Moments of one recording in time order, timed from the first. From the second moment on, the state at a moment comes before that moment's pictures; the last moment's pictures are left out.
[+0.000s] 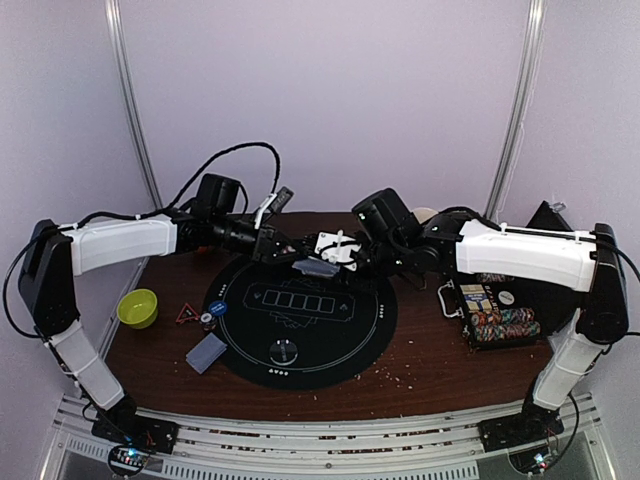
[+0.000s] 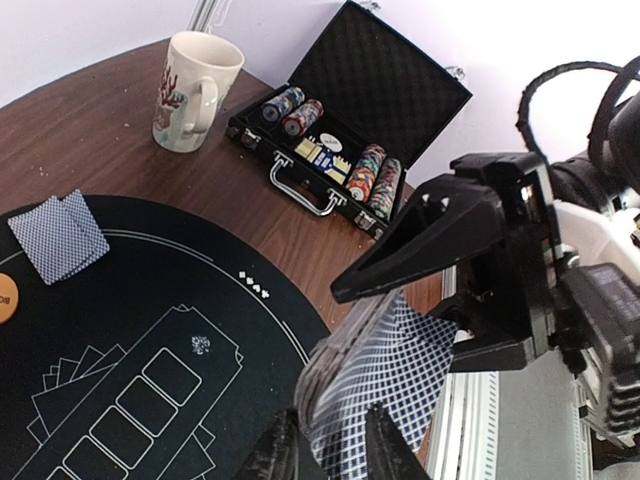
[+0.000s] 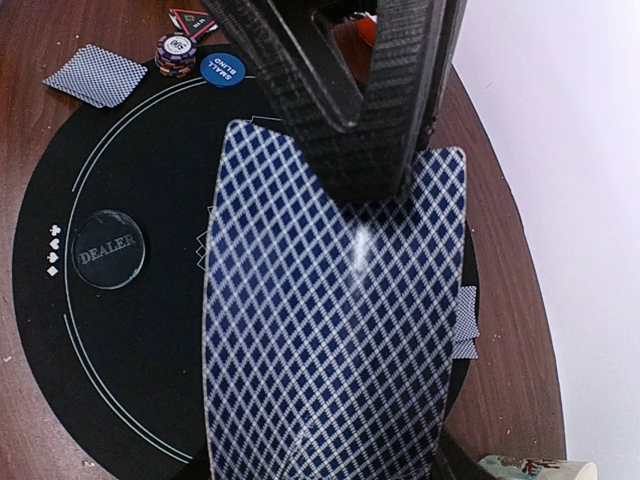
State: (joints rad) left arm -0.57 1.67 1.25 -0.15 0.85 -0.12; right arm 0.93 1.67 1.38 -0.44 0.08 -0.55
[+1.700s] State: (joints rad) left arm -0.37 1.44 0.98 -0.05 0.20 0.59; right arm 0.86 1.63 1.30 -0.40 0.10 -0.54
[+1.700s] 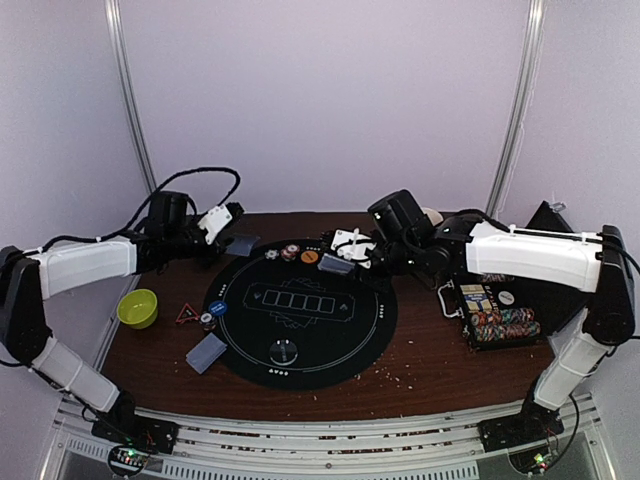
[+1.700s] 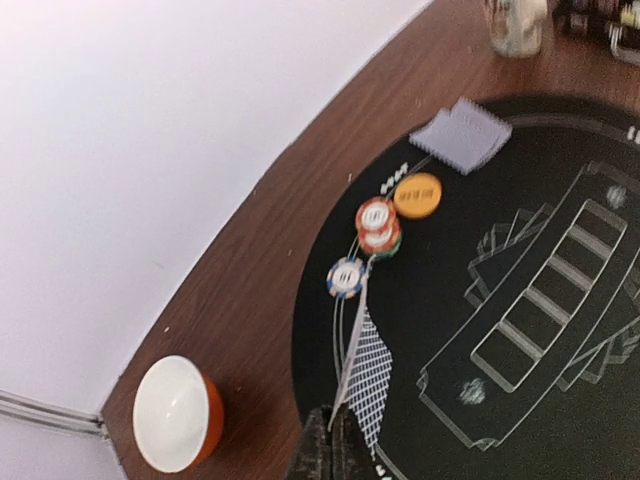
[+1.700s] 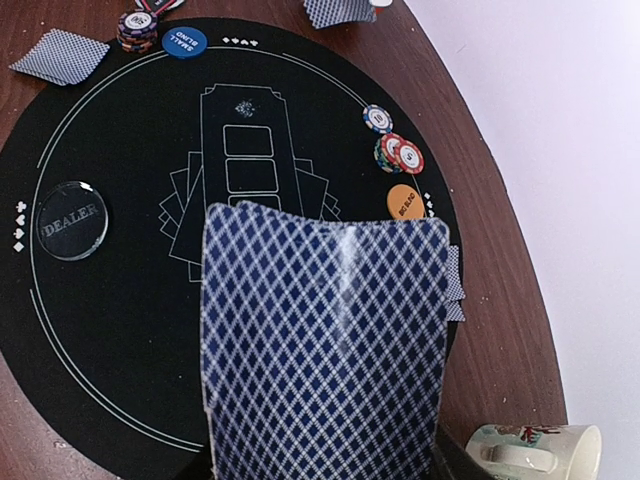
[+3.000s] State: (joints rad) left arm -0.57 1.81 0.79 0.23 -0.09 1.18; right arm 0.86 1.59 1.30 -0.40 0.10 -0.54
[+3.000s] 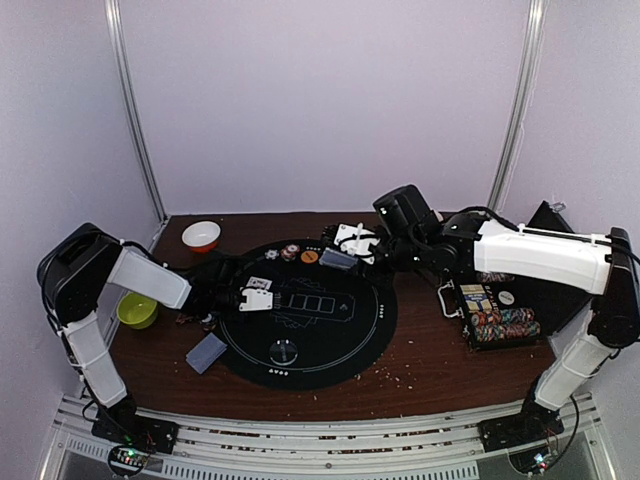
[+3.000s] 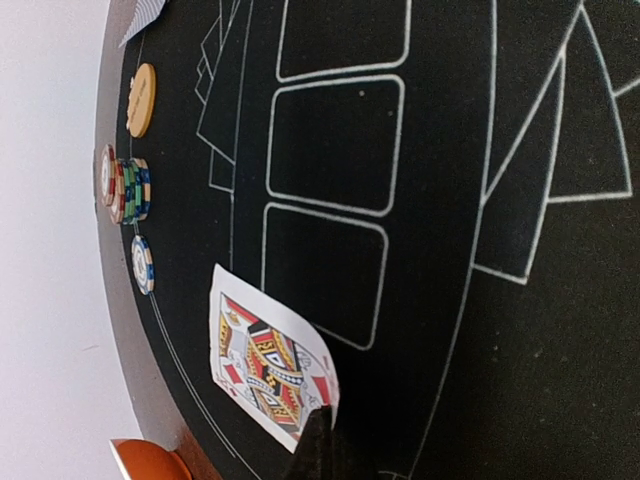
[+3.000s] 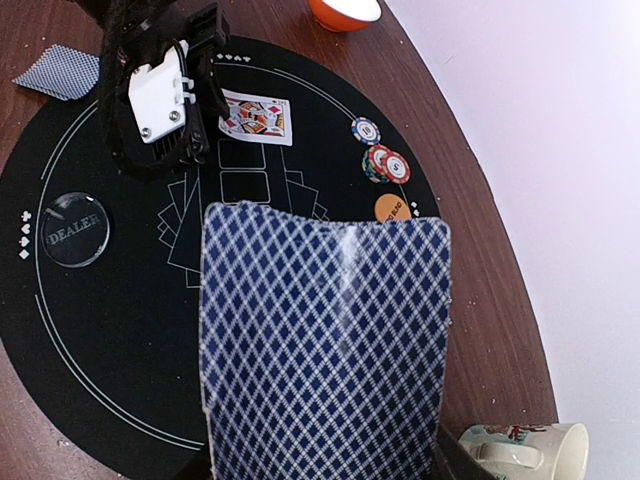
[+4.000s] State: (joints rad) left arm -0.54 1.76 0.77 0.15 -0.07 1.14; right arm 0.86 1.57 1.28 -0.40 0.10 -0.55
